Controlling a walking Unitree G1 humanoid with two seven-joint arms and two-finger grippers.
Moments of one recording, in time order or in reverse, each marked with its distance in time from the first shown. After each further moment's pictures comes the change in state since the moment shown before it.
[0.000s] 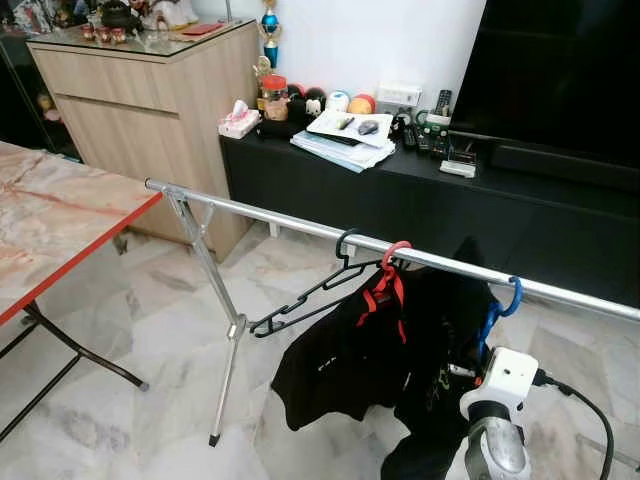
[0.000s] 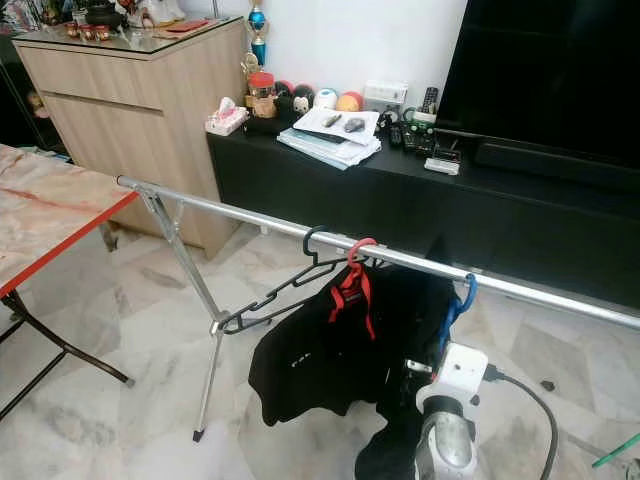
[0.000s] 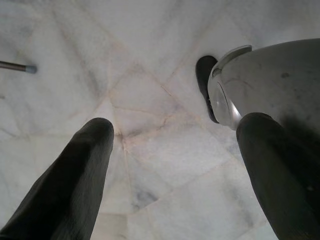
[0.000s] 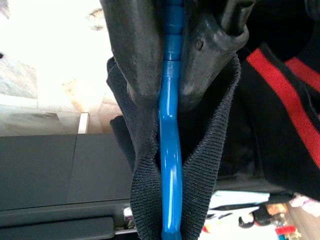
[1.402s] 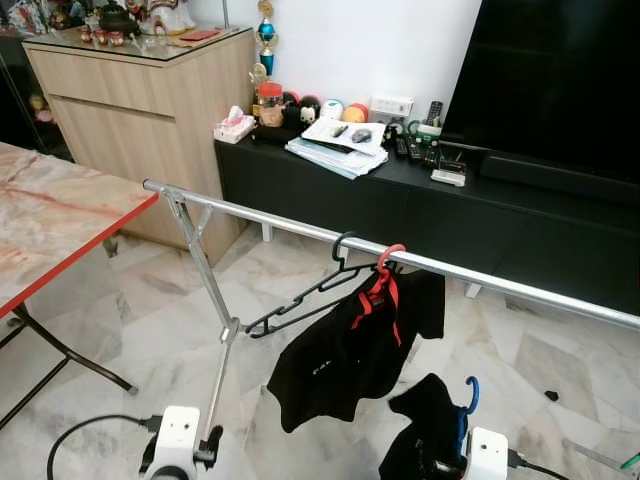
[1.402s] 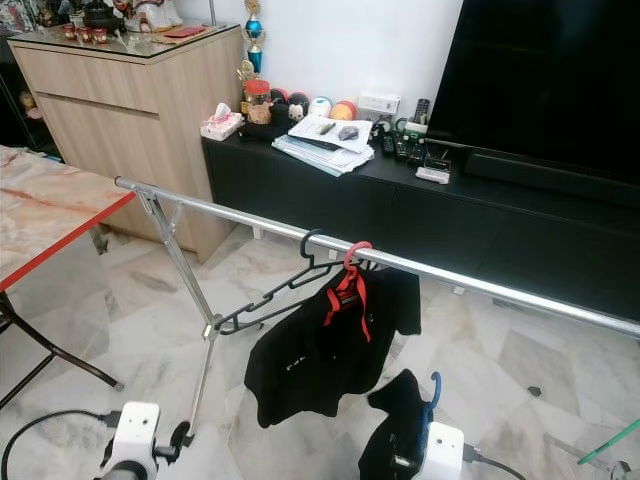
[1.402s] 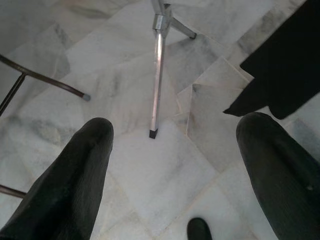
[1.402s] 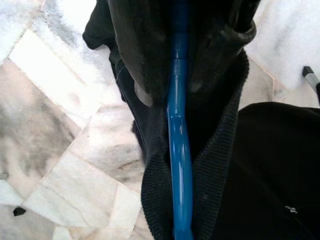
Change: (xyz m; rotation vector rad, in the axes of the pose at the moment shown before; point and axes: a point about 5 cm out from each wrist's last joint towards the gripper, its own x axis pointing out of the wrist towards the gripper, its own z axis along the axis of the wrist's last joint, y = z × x) left arm -0.006 0.009 0.115 -0.154 -0.555 0.085; right arm -0.060 -0.023 -0.092 0.035 0.625 -0.070
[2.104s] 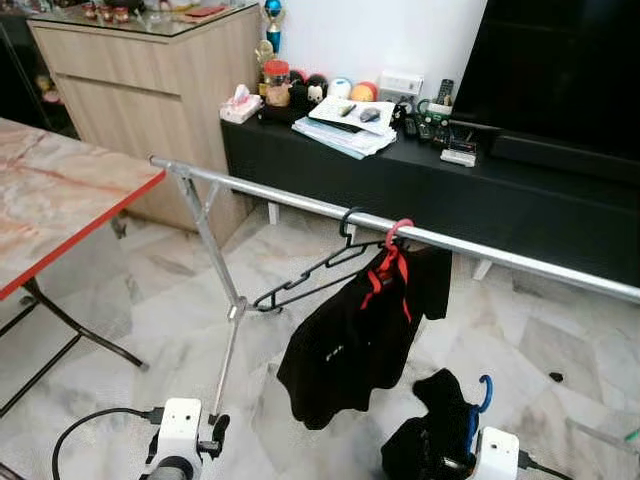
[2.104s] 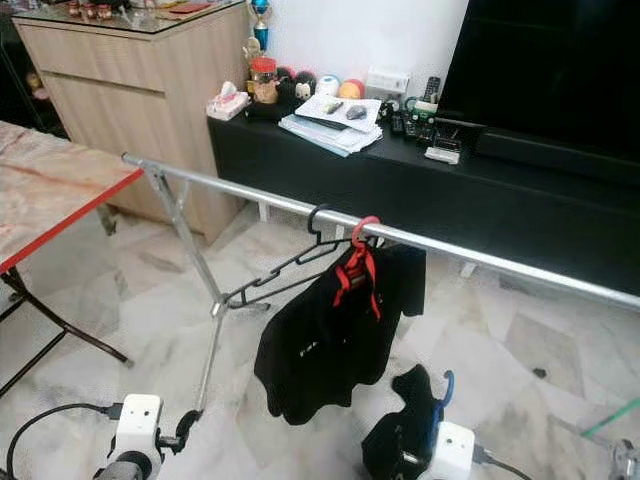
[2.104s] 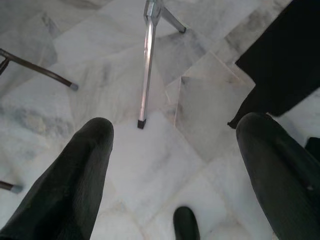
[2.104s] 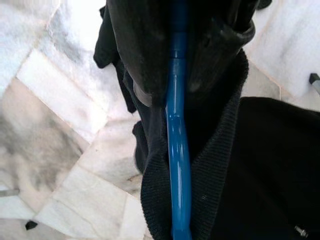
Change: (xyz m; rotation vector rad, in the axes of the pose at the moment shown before) left arm 0.004 -0.004 0.011 -0.052 -0.036 -0.046; right arm 0.000 -0.006 0.004 0.019 -0.035 -0.025
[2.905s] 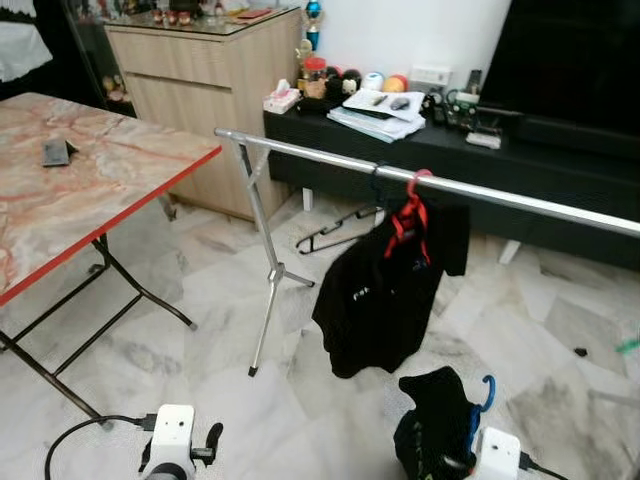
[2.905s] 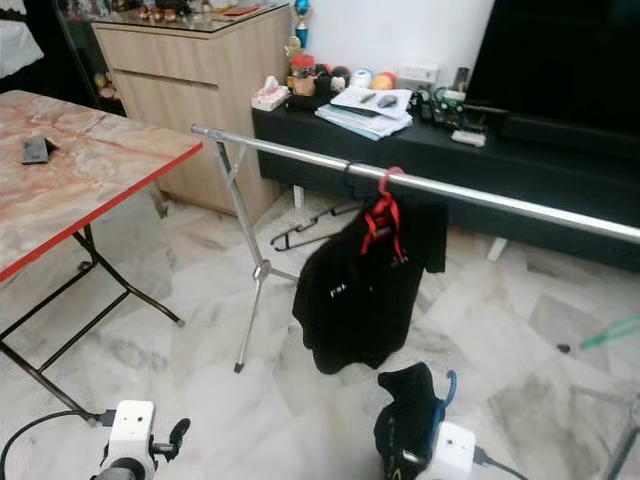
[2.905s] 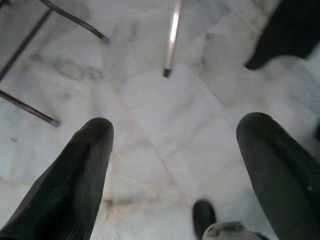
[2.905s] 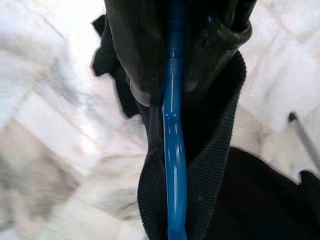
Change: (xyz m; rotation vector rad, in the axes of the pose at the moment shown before) left arm -0.005 0.002 -0.014 -0.007 0.059 0.000; right arm -0.002 -0.006 -0.001 0.022 -0.021 -0.036
